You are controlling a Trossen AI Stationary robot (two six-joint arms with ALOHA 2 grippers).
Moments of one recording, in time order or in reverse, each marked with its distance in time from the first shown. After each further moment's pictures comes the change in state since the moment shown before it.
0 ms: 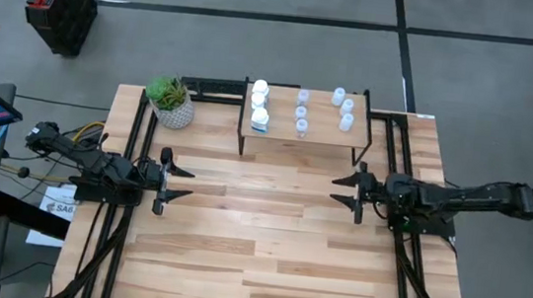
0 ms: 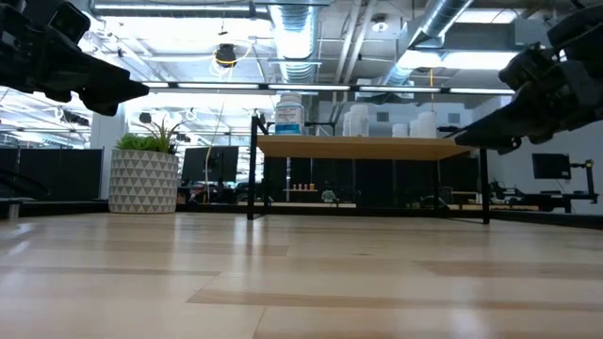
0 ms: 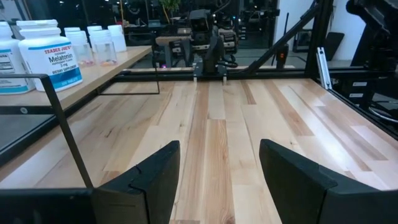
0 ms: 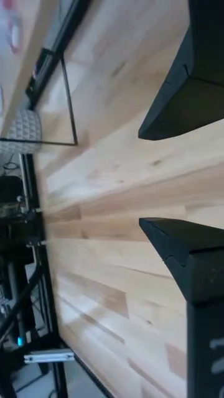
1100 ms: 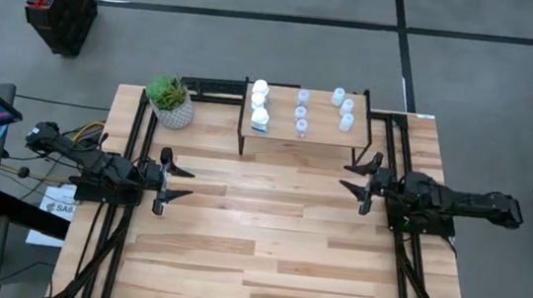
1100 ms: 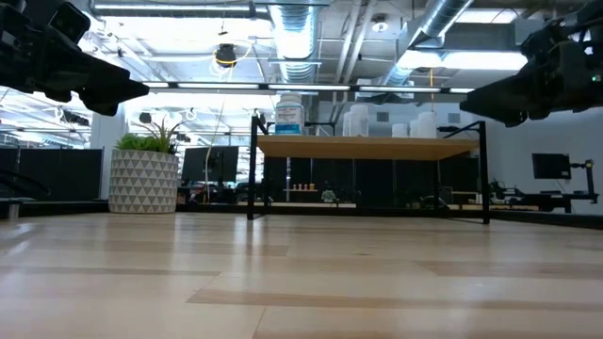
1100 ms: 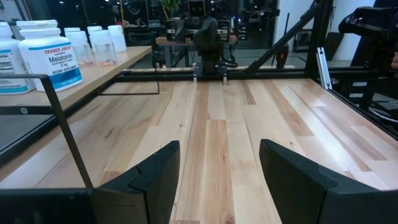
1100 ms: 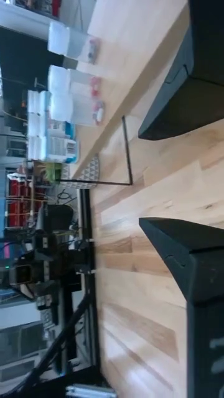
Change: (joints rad) left arm 0.000 -0.002 0.000 0.000 0.000 0.000; right arm -0.005 -0.347 0.016 -0.177 0.128 -0.122
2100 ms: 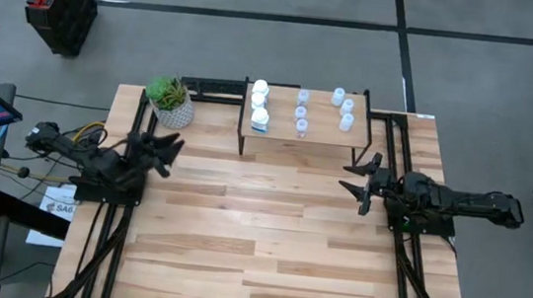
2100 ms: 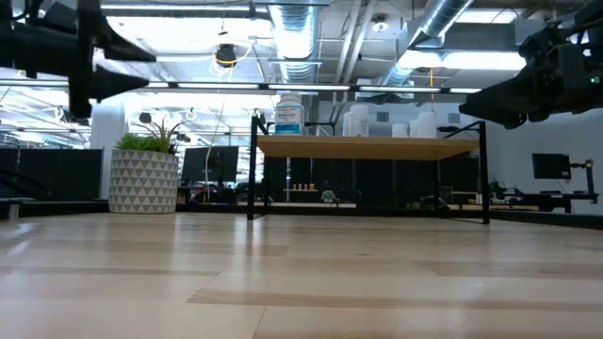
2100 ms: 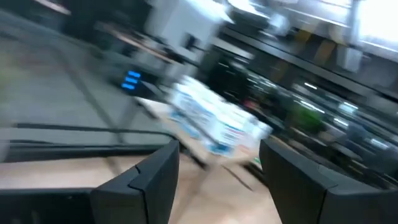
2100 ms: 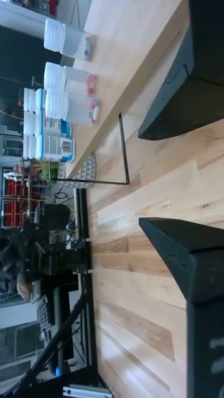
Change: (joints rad) left arm 0.004 0.000 -0.002 0.348 -0.675 -0.322; right arm 0.000 0.017 -0.002 -0.001 0.000 0.006
